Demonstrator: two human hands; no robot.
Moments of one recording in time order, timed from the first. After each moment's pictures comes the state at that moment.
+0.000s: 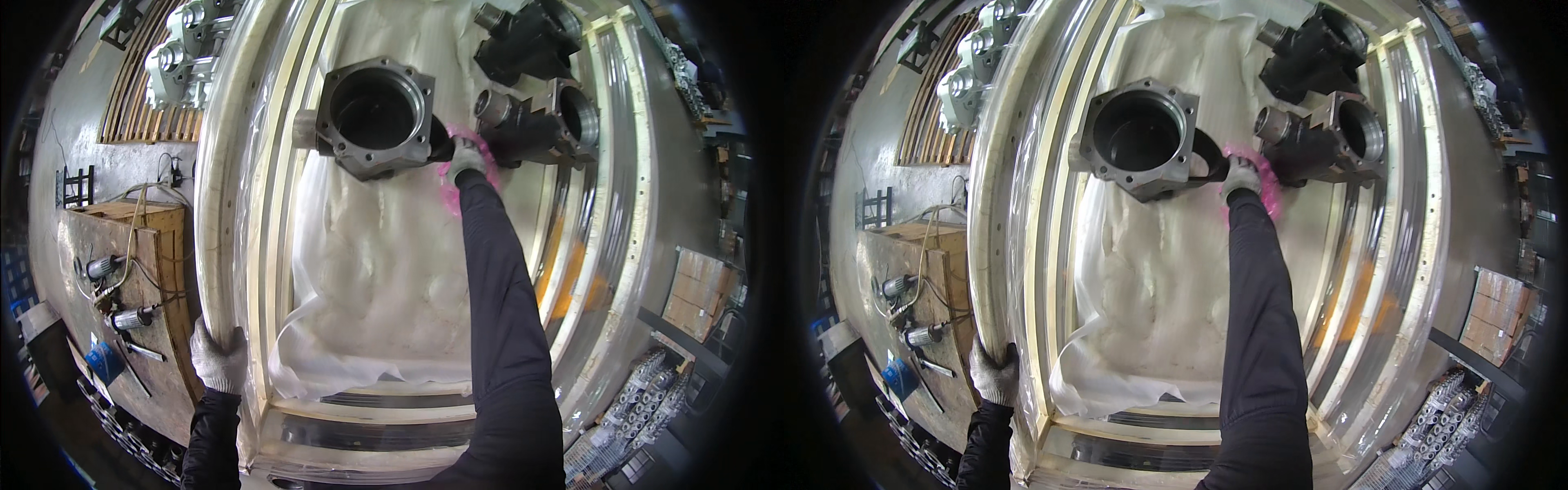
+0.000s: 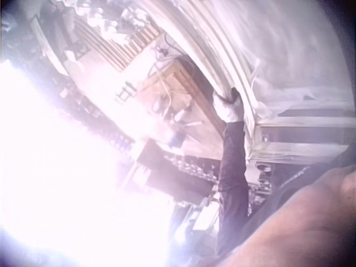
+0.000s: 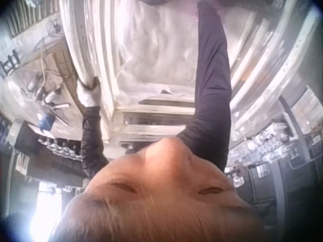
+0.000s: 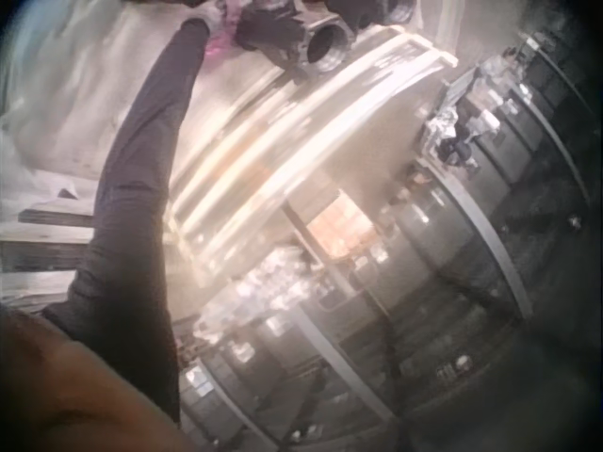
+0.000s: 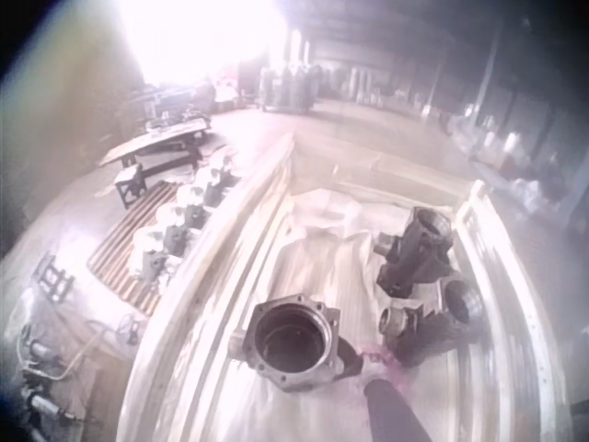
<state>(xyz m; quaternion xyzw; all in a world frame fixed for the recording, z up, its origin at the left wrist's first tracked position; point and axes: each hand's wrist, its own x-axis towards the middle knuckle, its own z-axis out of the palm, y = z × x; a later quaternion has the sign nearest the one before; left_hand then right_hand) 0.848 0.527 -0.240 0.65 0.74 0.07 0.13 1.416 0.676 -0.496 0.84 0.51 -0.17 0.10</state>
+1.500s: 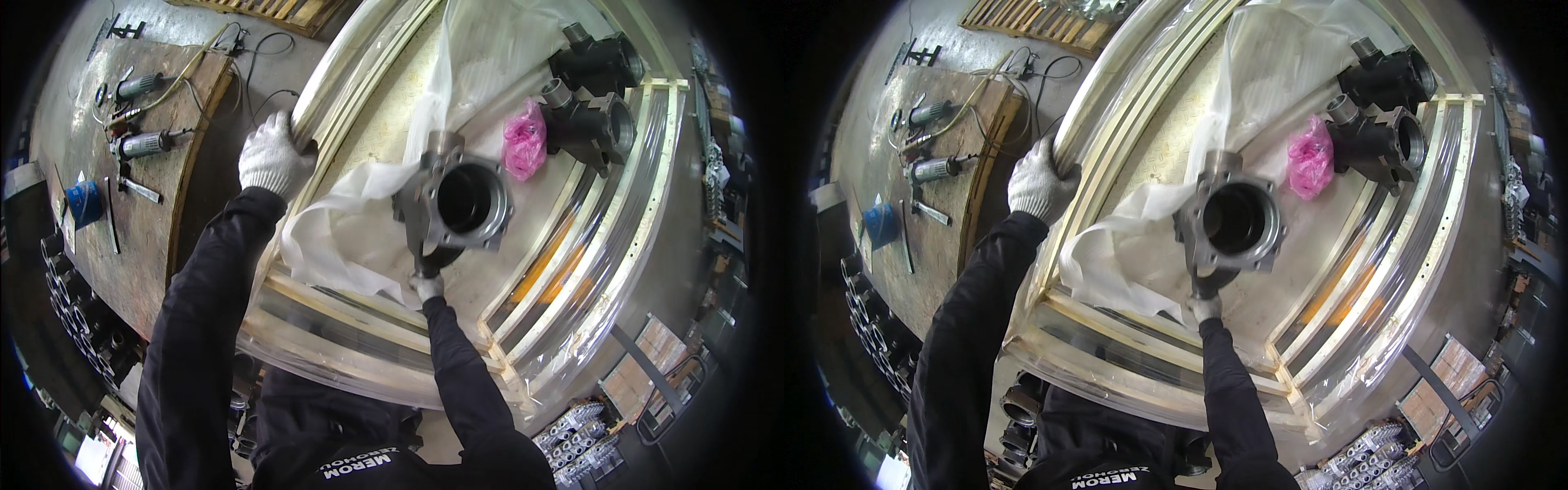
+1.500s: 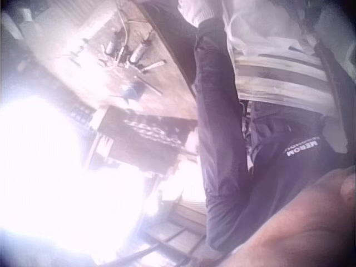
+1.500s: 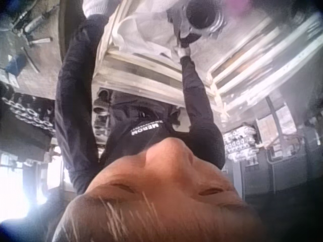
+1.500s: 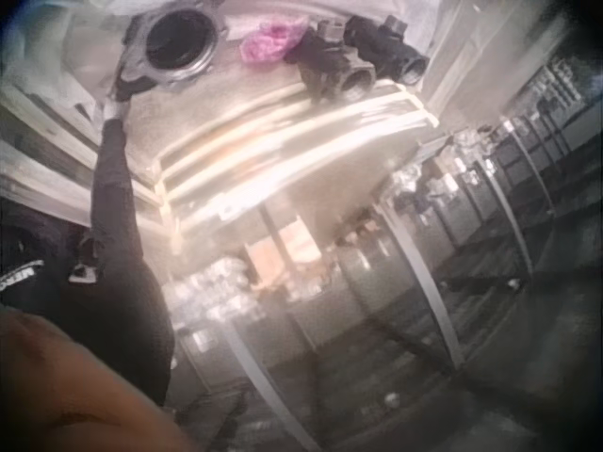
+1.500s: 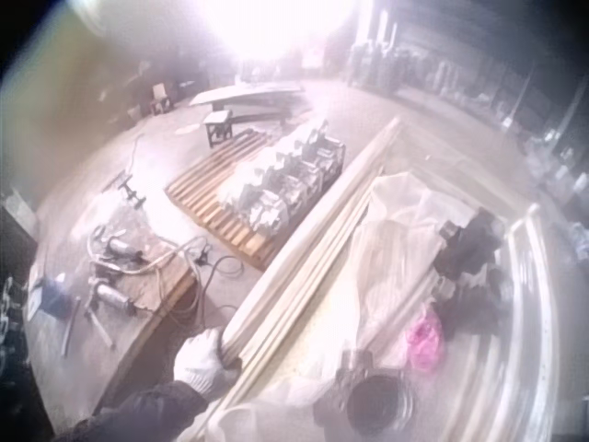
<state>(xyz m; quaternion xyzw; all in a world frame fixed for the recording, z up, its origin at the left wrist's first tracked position) 0.850 0.539 -0.229 0.69 0.71 0.02 0.16 1.167 0.185 -0.495 0.79 0.17 -0.55 -0.22</state>
